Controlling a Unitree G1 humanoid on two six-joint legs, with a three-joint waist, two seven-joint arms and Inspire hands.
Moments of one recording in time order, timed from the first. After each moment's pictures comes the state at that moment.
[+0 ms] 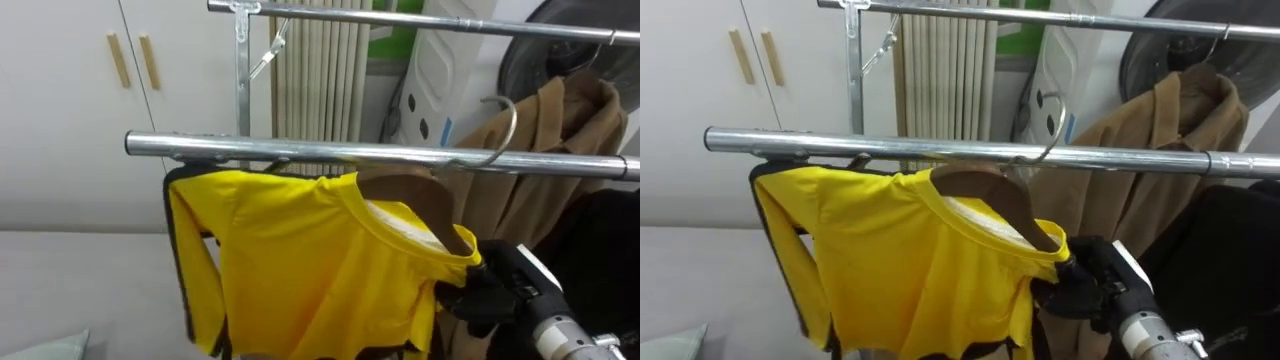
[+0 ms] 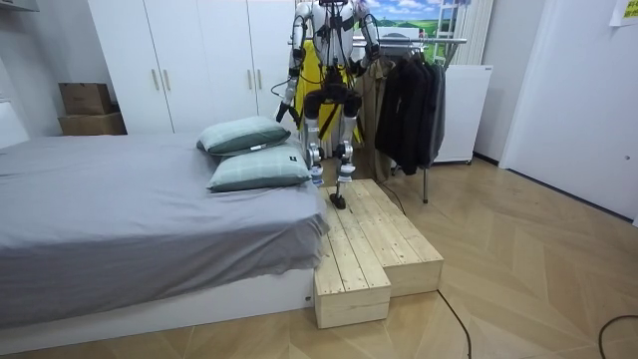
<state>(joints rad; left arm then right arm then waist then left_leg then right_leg) 0.19 0.22 0.04 1.00 0.26 0.04 0.26 -0.03 -0.39 -0.02 0.26 0.23 0.07 0.19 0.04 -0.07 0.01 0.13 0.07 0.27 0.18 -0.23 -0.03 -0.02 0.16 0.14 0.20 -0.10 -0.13</state>
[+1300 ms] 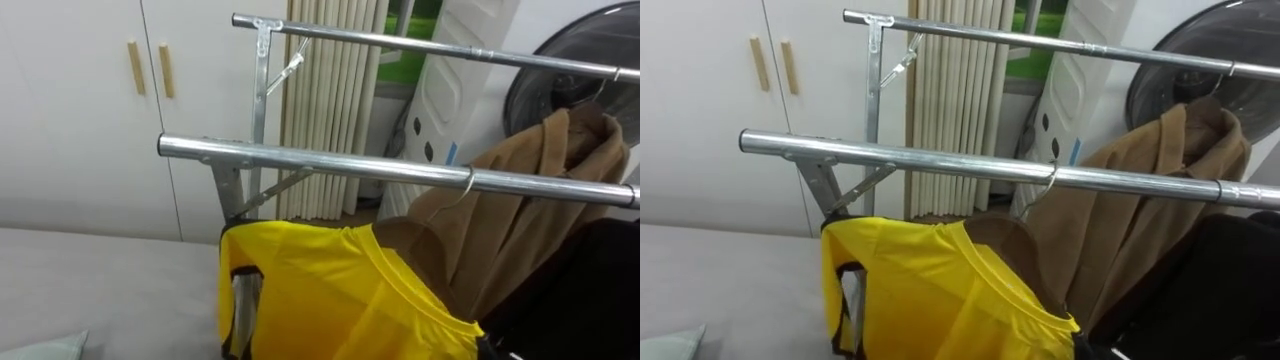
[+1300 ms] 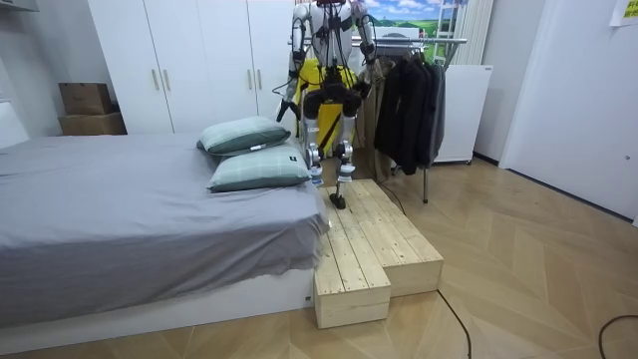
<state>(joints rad) 0.19 0.22 0.05 0.83 0.23 0.02 0.23 -0.19 -0.35 -0.03 1.07 0.22 0.02 0.40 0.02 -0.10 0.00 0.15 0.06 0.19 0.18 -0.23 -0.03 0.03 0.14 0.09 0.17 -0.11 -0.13</state>
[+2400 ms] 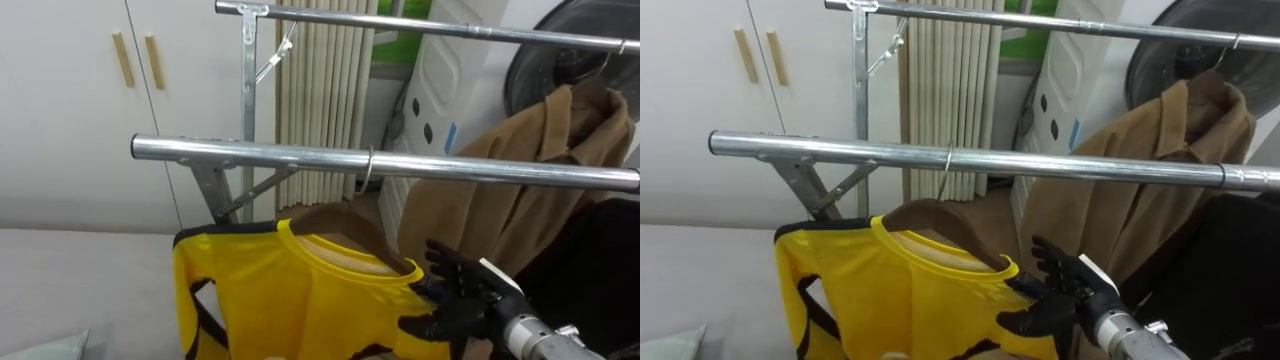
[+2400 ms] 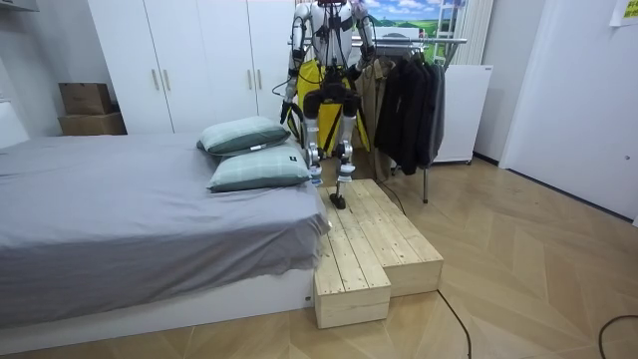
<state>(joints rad) 0.18 0.22 0.05 0.89 0.25 0.02 0.11 -0.18 -0.35 0.02 0.46 0.11 0.07 0.32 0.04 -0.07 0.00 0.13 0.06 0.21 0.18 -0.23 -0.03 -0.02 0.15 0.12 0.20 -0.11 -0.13</state>
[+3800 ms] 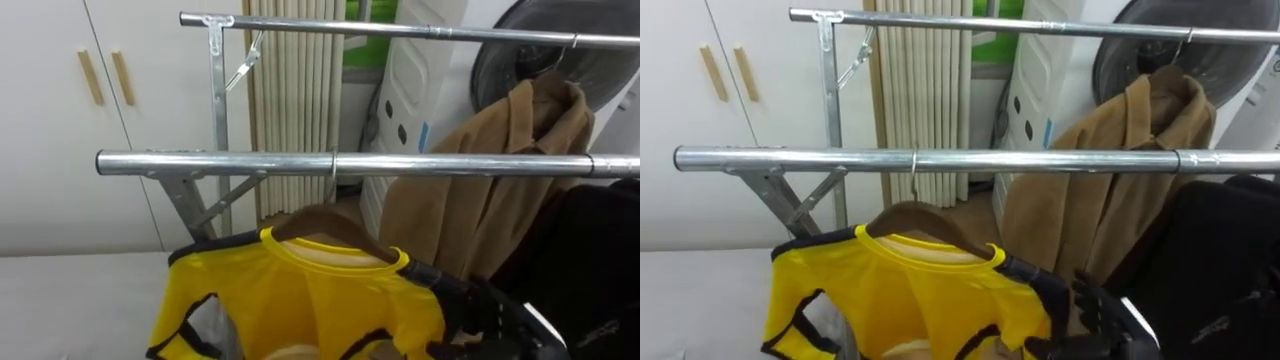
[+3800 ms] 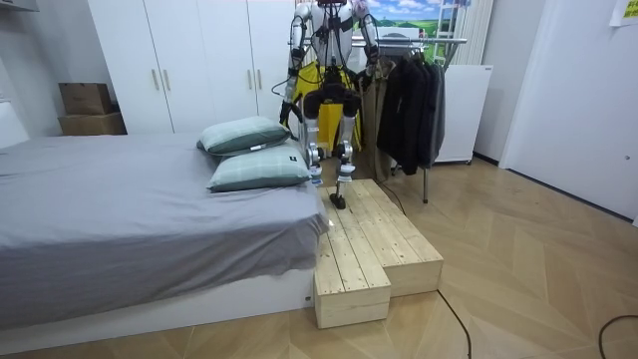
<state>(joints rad) 0.25 0.23 0.06 0.91 0.23 0.03 0.13 0.05 -0.35 -0.07 0.48 0.27 0.07 0.19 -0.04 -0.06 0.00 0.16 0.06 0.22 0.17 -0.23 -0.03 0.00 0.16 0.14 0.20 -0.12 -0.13</state>
